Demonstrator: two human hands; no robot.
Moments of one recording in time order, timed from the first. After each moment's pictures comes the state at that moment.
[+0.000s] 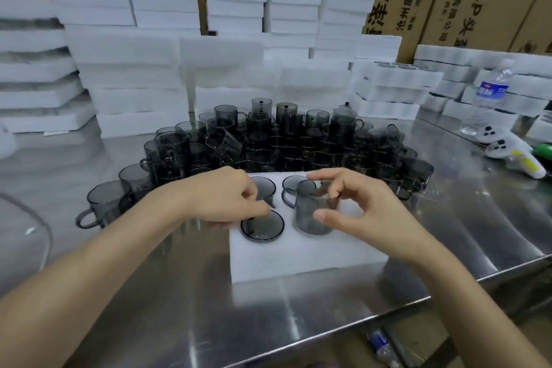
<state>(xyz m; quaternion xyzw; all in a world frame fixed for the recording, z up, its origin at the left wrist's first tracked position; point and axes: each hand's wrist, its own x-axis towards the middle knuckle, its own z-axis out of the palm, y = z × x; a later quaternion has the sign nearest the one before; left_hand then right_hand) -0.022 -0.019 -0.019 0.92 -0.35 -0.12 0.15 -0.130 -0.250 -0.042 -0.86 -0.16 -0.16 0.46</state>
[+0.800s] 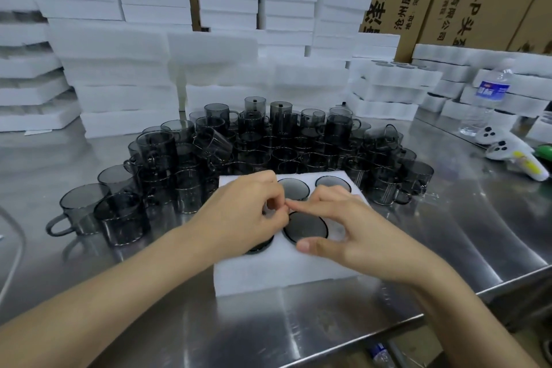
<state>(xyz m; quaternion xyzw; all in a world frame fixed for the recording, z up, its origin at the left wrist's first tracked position) -0.050 -0.056 -0.050 0.86 -0.41 0.11 0.29 -0.126 -0.244 -0.045 -0.95 -0.18 -0.06 0.25</state>
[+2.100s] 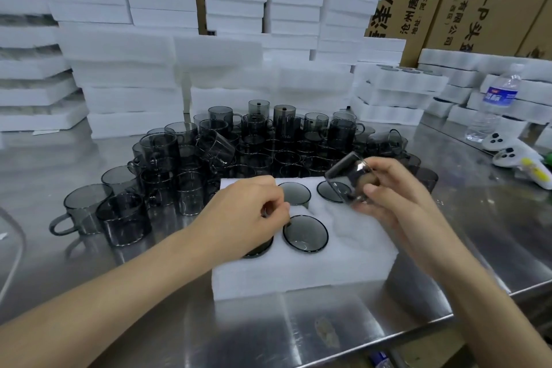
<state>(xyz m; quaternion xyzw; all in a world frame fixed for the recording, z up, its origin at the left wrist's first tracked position) -0.051 -0.058 -0.052 0.87 -0.38 0.11 0.30 -0.128 -0.286 -0.047 -0.72 -0.10 -0.19 0.66</state>
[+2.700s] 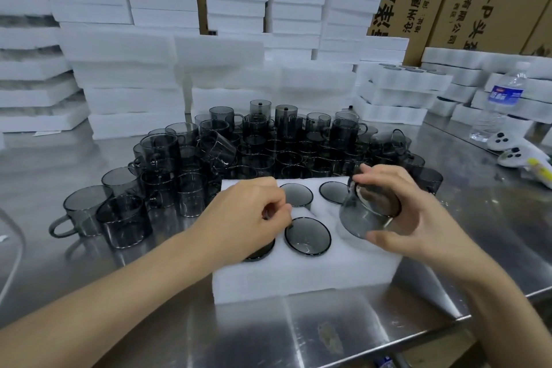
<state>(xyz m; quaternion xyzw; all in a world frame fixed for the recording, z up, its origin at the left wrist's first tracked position) -0.050 -0.058 -0.052 0.86 -0.38 0.11 0.31 -0.134 -0.308 -0.049 -0.83 -0.19 -0.16 0.49</state>
